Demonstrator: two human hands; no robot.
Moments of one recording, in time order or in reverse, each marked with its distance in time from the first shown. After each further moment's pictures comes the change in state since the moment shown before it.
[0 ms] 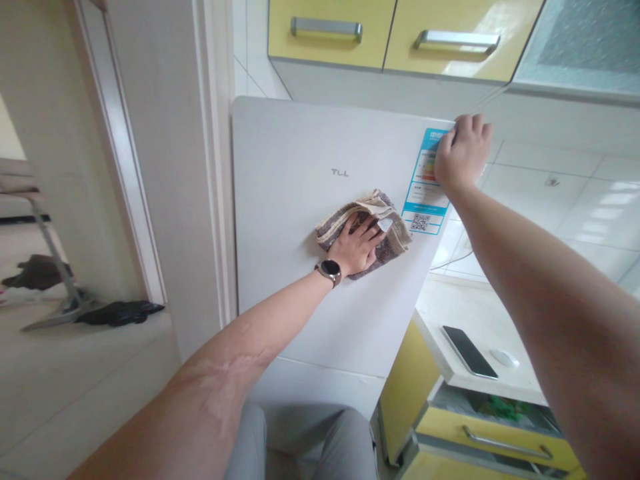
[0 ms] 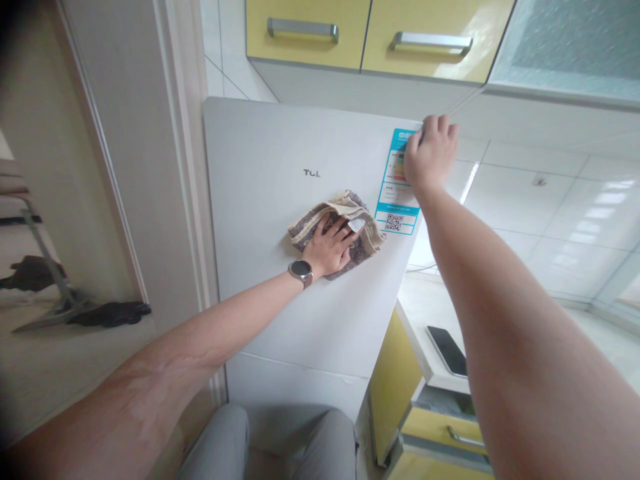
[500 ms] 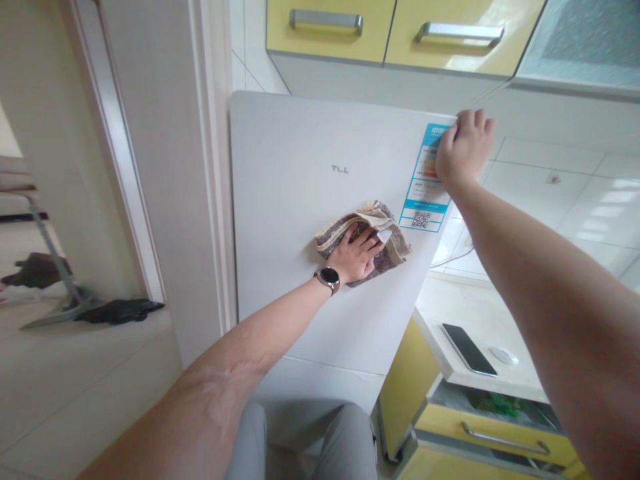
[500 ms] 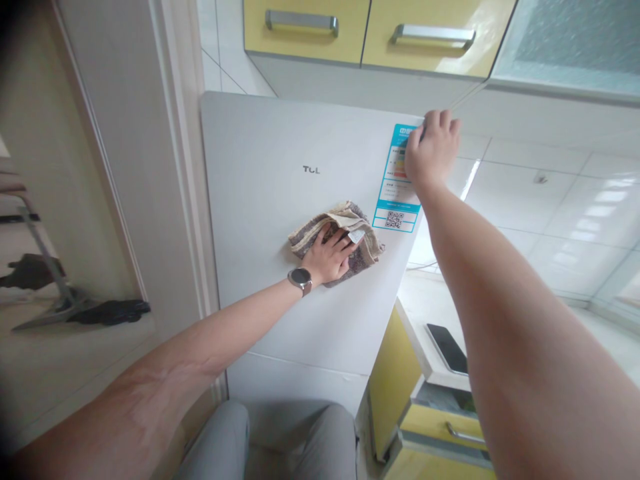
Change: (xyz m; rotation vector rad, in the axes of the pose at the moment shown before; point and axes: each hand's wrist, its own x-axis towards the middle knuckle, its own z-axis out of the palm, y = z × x) left_hand -0.019 0.010 0.018 0.000 -0.005 0.045; right_hand 0.001 0.003 0.002 0.012 -0.011 -0.016
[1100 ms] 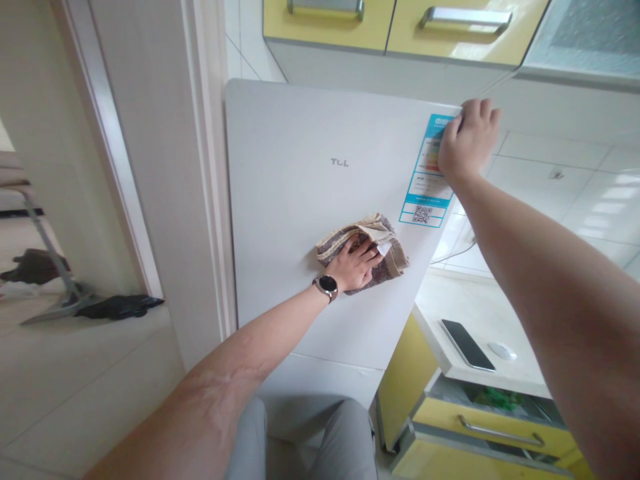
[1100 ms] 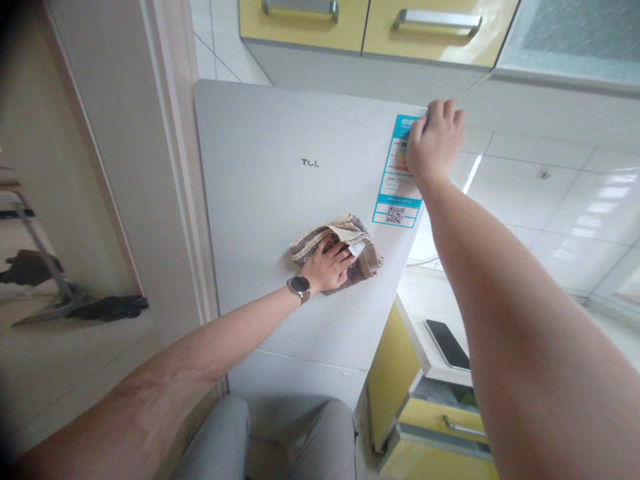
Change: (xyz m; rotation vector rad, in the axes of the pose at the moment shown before) left_hand -0.027 0.016 0.023 -0.010 -0.016 0.062; right_hand -0.004 -0.008 -0.011 0.057 -0.030 0.035
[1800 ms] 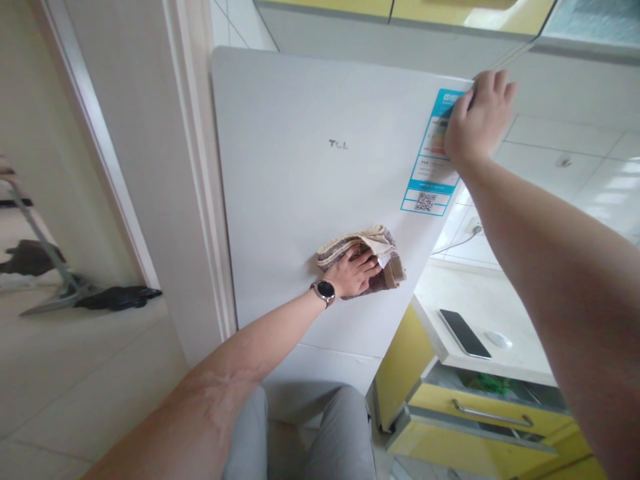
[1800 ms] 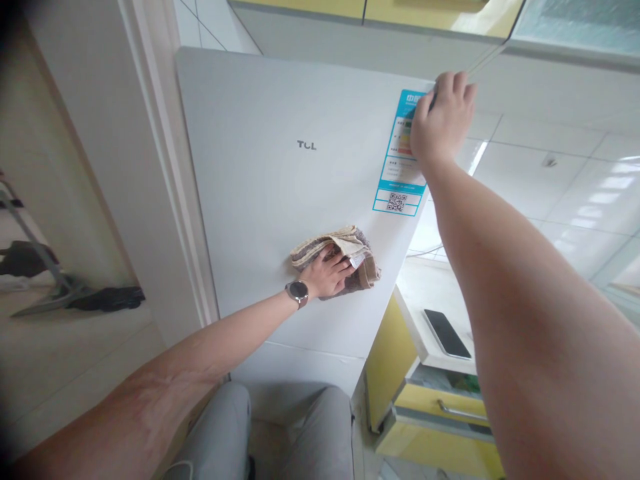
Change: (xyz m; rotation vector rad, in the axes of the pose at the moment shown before) left_hand -0.031 0.023 0.014 -0.032 -0.089 0.103; right_hand -0.001 -0.002 -0.005 0.065 0.004 -0.007
